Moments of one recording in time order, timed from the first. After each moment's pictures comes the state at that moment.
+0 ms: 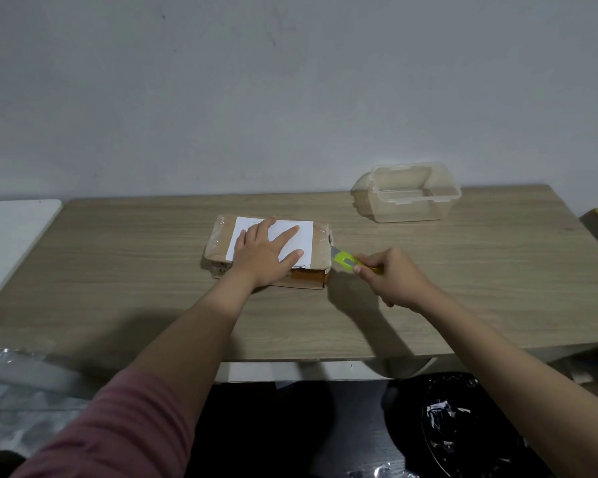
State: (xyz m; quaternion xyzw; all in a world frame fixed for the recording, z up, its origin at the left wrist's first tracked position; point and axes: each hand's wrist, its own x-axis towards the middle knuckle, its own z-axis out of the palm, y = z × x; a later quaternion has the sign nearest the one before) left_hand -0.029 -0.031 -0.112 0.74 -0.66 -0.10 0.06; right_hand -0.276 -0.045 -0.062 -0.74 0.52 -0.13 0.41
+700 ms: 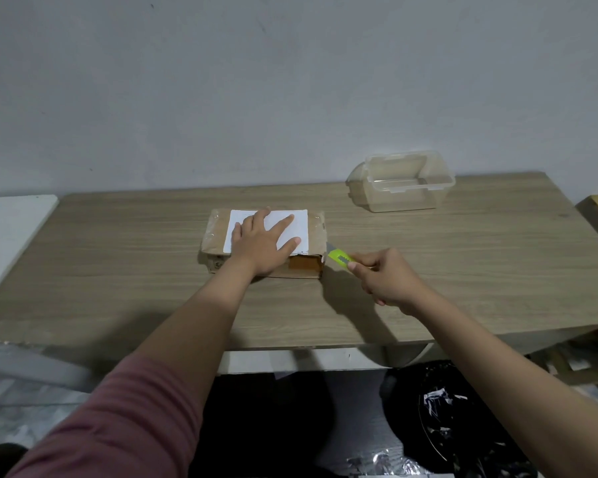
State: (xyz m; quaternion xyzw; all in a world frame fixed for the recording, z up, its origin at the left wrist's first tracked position) left_hand -0.037 -0.033 -0.109 0.77 -0.63 -0.11 0.04; right_hand -0.277 -0.026 -0.072 -0.64 0.54 -0.19 0.51
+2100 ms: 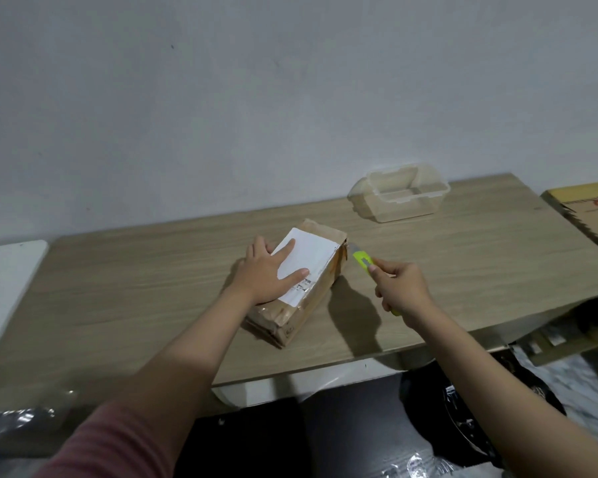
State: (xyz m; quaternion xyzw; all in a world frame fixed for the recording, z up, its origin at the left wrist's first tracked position) left_hand 0.023 -0.011 -0.103 0.69 -0.71 -0.15 0.09; right_hand -0.221 0.001 -0.083 -0.48 0.66 -0.37 0.44
